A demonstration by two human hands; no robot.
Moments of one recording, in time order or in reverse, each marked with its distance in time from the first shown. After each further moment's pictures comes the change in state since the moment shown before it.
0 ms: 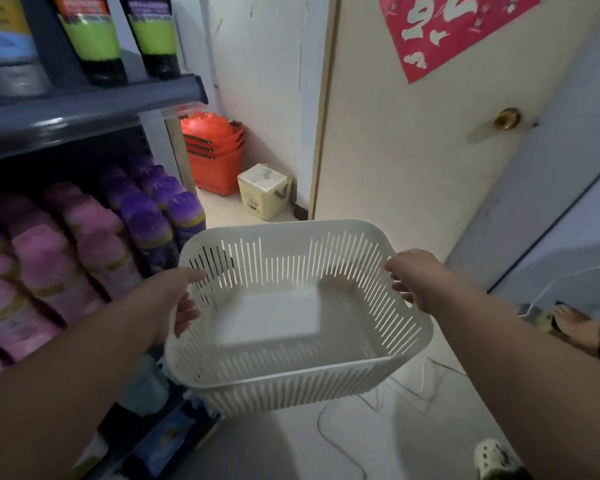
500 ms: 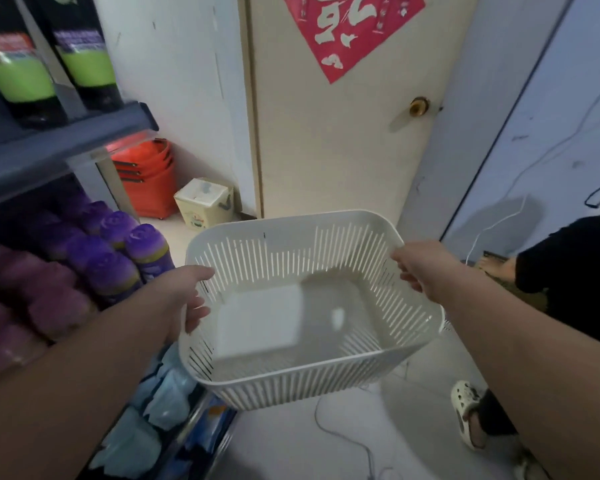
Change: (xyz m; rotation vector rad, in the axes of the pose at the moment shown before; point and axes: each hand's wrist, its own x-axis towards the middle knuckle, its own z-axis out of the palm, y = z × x) left_hand 0.016 0.046 0.012 0.150 -0.209 0.108; right_hand -0.040 0.011 -0.025 0.099 0.256 0.114
